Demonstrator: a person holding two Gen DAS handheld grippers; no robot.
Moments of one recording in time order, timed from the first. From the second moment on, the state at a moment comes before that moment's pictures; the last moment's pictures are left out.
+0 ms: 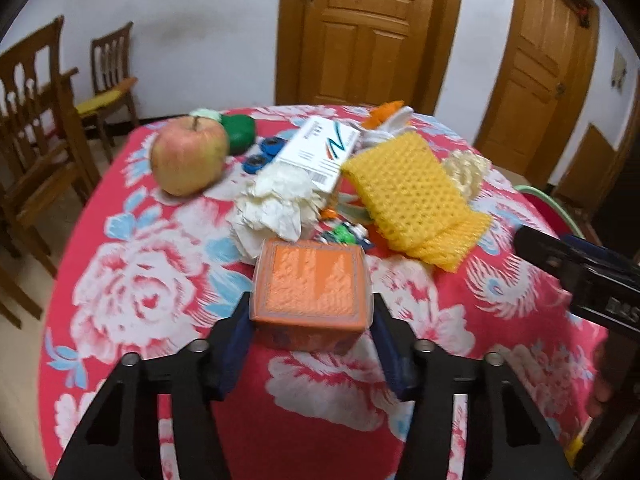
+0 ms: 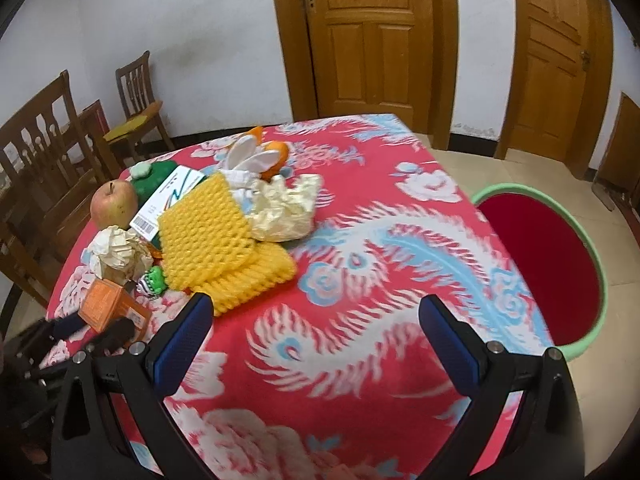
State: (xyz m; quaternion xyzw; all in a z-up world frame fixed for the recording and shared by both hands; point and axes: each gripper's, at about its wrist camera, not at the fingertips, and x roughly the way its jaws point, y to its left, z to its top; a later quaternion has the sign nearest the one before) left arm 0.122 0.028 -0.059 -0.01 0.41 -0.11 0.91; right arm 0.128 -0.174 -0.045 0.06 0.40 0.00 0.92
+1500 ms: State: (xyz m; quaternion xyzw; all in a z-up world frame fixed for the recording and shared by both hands) left arm 0.100 0.046 -0.016 -0.05 0.36 -0.05 0.93; right arm 0.139 -0.158 0.007 0.11 0.35 0.19 0.91
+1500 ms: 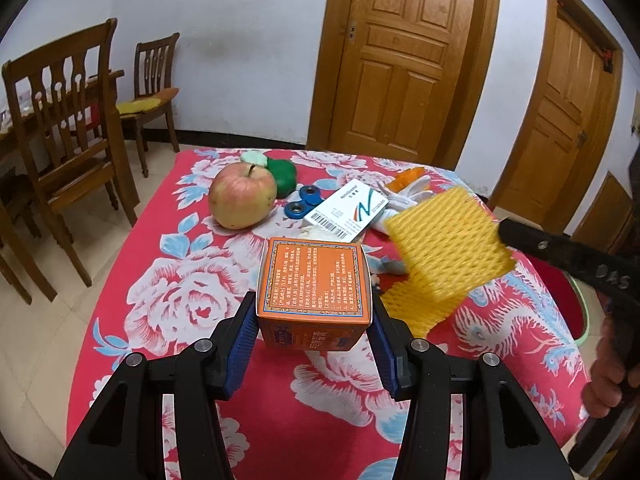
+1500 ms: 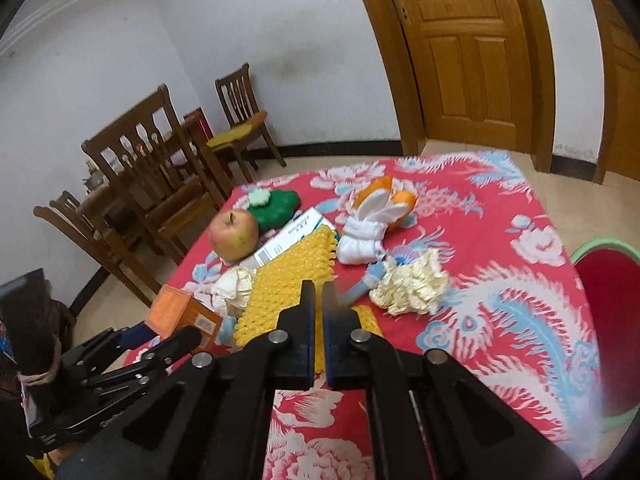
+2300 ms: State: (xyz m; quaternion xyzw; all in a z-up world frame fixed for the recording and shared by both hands) left arm 0.117 -0.079 0.015 -0.02 0.37 -0.20 0.91; right arm 0.067 -0.328 0.035 0.17 0.29 0.02 0.94
